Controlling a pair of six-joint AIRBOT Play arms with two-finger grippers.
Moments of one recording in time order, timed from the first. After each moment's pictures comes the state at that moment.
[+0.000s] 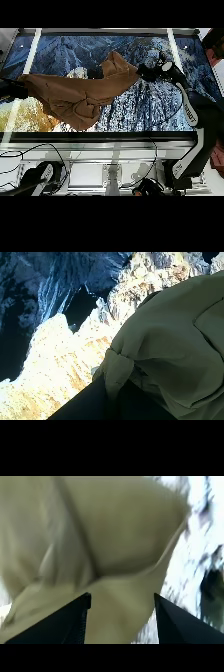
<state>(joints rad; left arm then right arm) 0.26 -0.78 1.06 1.35 -1.02 -0.97 0.05 -1.98 1.69 -0.98 0.76 1.75</state>
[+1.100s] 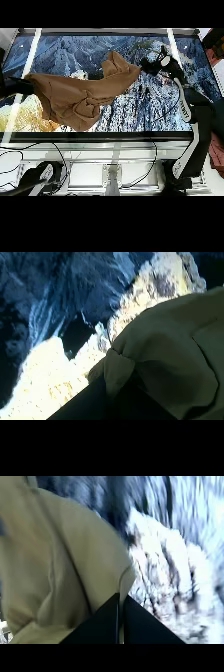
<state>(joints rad) 0.26 -0.86 1.02 1.28 -0.83 -1.00 0.02 -2.03 1.92 -1.16 0.84 1.81</state>
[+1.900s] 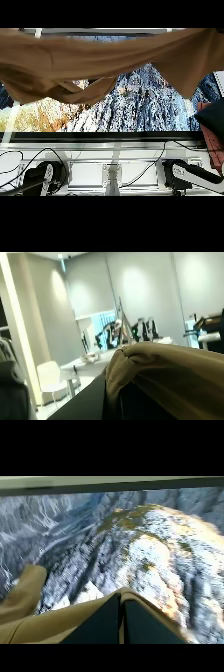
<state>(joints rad) 0.26 -0.43 1.02 1.25 -0.13 -1.01 -0.12 -1.24 2.03 -1.43 1.30 1.51</state>
